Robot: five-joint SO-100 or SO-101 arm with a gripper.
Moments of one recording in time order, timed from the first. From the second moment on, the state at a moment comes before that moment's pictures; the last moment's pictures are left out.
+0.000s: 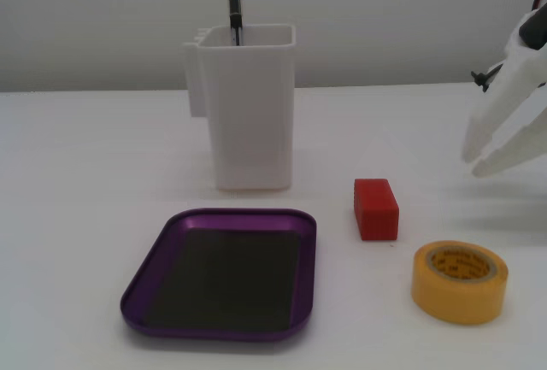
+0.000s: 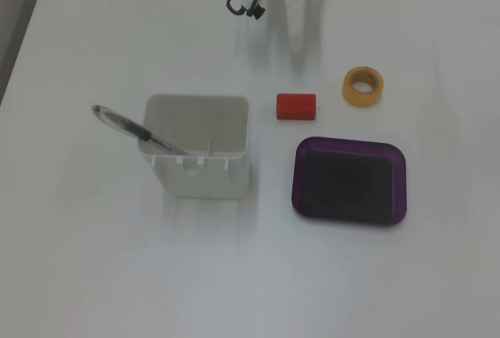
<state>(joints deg) 0.2 192.3 178.2 55.1 -2.5</state>
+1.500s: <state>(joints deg) -6.7 123.3 124.6 59.0 -2.7</state>
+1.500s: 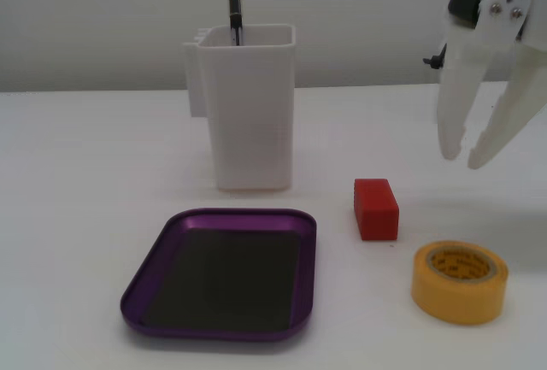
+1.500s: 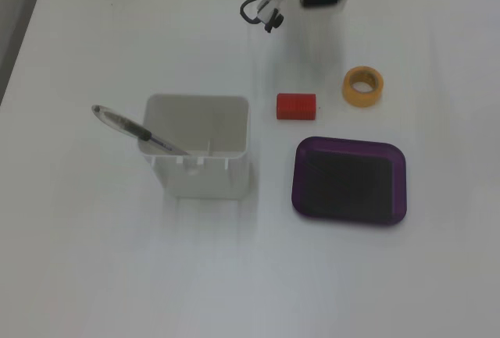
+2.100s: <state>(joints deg) -3.0 99.1 106.9 63.3 -2.7</state>
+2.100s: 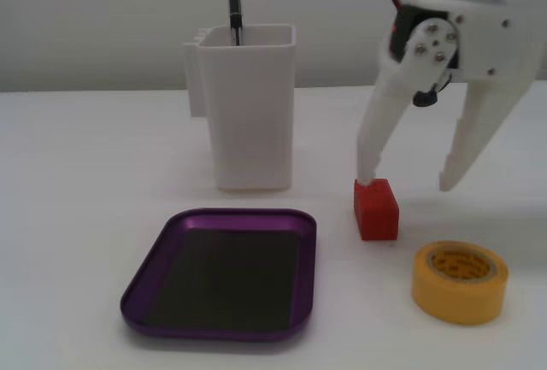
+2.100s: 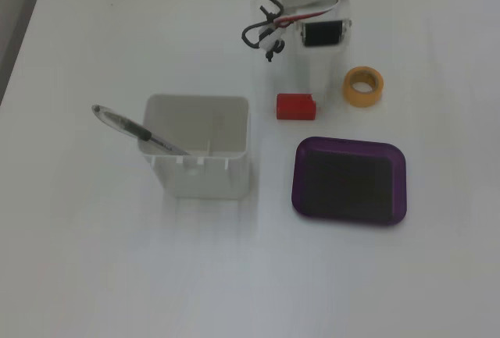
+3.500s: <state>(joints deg) -17.3 103.0 91.9 66.2 -2.7</state>
